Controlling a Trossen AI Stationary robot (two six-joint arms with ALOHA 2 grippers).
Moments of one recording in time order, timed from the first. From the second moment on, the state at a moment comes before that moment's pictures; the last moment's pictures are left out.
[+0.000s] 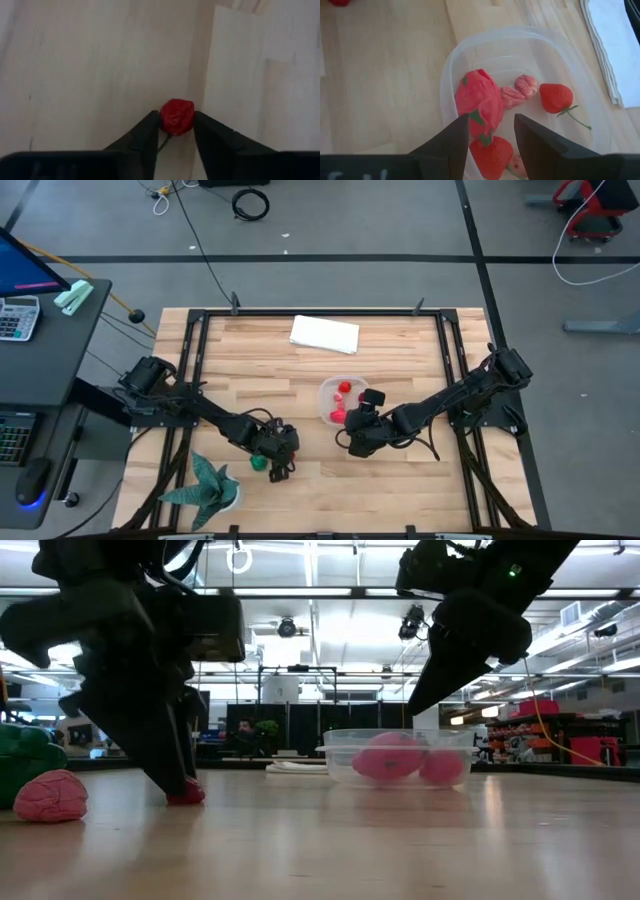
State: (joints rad) left arm -0.44 1.76 0.91 -0.21 -0.15 -0.60; right arm 0.39 1.71 1.05 -0.50 0.60 0.50
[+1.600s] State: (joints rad) left arm -0.10 1.77 1.04 0.04 -0.14 -0.35; right arm 0.46 1.43 1.05 -0.64 0.67 0.59
